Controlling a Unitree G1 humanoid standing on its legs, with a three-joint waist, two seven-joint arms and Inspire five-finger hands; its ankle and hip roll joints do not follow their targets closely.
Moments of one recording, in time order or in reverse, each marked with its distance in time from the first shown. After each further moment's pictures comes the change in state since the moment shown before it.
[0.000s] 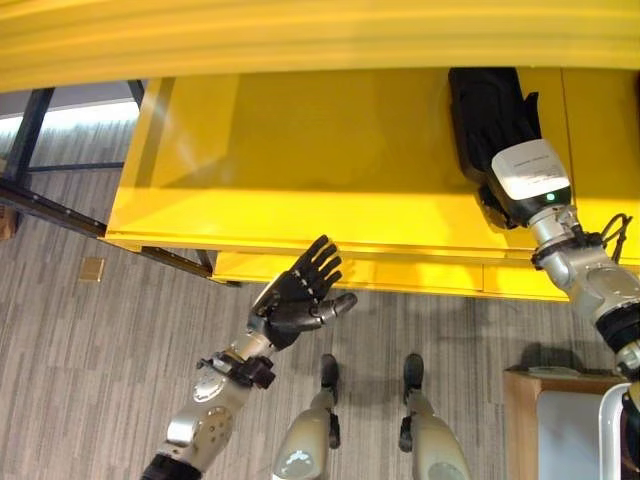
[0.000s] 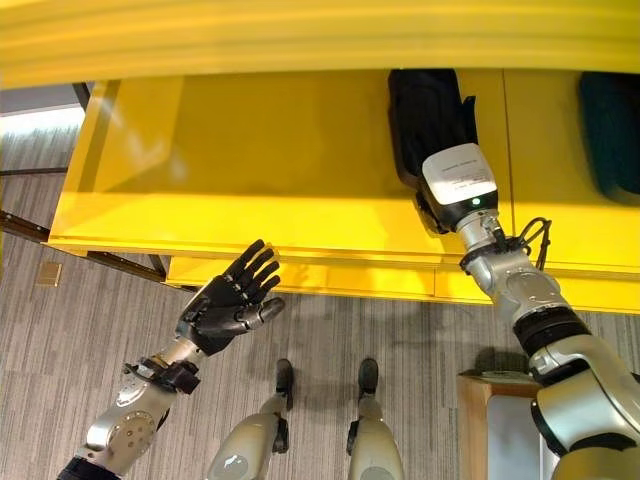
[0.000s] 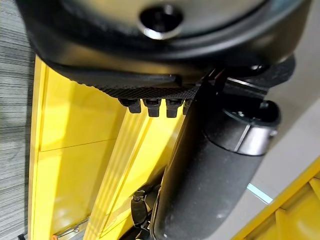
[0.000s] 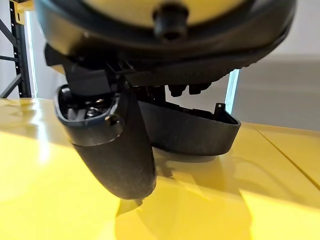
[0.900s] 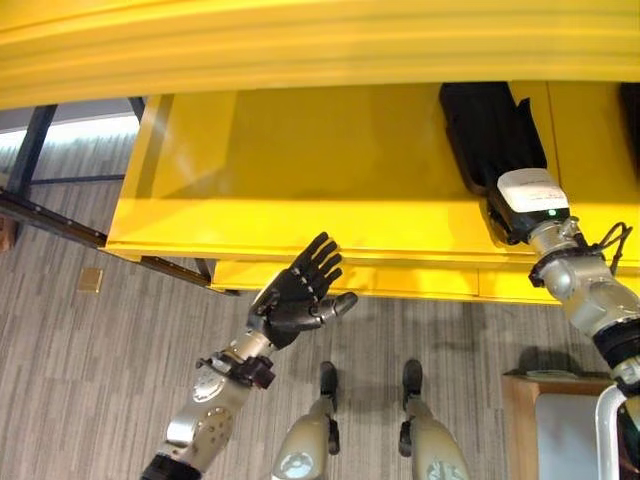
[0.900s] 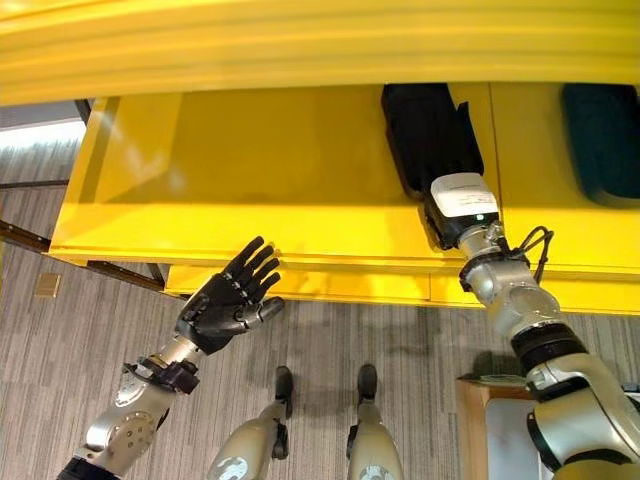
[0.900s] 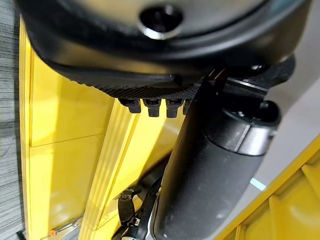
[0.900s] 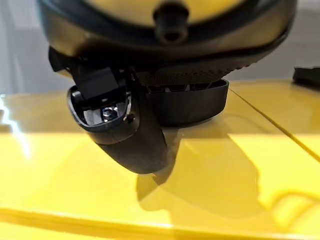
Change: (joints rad) left arm 0.001 -0.001 0.000 -0.009 0.009 -0.008 -0.003; right arm 0.092 0.041 -0.122 -0.093 0.169 0.021 0.288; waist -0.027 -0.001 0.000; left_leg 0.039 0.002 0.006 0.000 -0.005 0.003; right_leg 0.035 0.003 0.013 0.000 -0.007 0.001
